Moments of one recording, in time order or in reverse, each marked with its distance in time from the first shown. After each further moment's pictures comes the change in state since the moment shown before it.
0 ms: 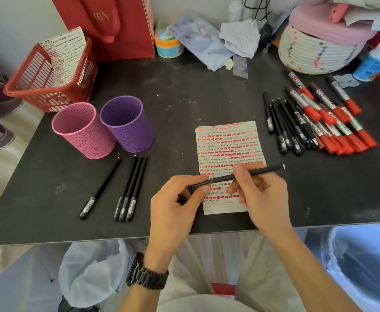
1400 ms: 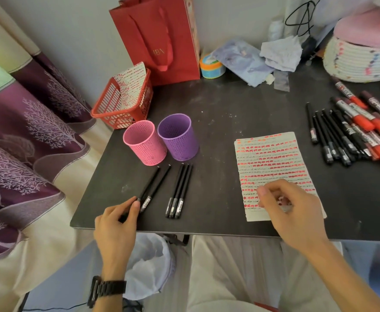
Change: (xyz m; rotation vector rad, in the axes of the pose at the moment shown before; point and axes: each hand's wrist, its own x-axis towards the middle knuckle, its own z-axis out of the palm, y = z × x) left_hand -0.028 -0.061 -0.170 0.606 0.382 -0.353; right_hand -0.009 0.019 0.001 -0.417 -0.118 -0.266
